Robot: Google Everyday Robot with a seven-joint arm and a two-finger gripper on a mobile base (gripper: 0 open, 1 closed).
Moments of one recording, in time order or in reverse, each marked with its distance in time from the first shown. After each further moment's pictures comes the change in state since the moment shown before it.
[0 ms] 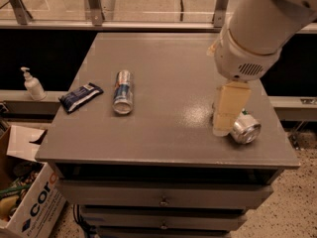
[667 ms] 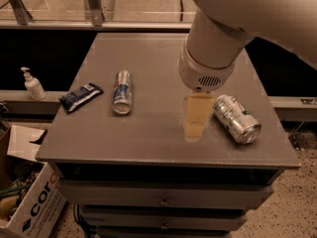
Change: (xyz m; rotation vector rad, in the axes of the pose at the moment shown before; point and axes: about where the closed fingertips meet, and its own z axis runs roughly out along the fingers) arm -0.052 0.005 0.038 -0.026 -0.007 -0.081
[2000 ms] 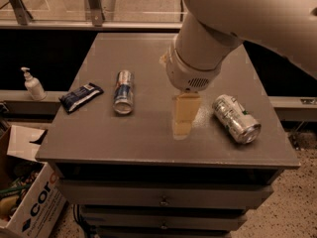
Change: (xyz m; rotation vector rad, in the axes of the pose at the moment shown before) arm -0.034 -0.008 0.011 0.033 -0.103 -0.120
